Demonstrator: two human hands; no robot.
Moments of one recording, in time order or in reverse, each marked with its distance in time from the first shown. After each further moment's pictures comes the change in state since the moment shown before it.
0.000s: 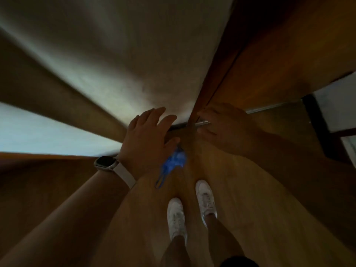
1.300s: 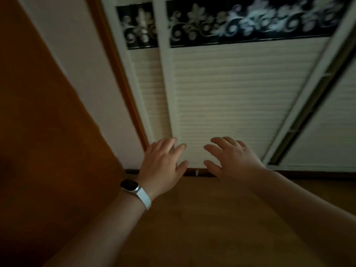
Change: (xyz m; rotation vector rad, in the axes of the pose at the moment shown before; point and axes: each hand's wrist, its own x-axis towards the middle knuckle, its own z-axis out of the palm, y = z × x) left_hand -0.192 0.762 -0.037 0.230 0.032 1.377; right_hand -0.783 0.052 -0.277 -0.133 0.470 1.261
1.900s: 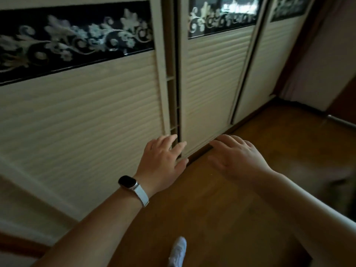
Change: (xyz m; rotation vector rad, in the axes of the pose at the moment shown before) left_hand 0.233 0.268 0.080 -0.222 -0.059 0.734; right_hand -0.146 0.240 -0.033 -0.028 0.135 0.829
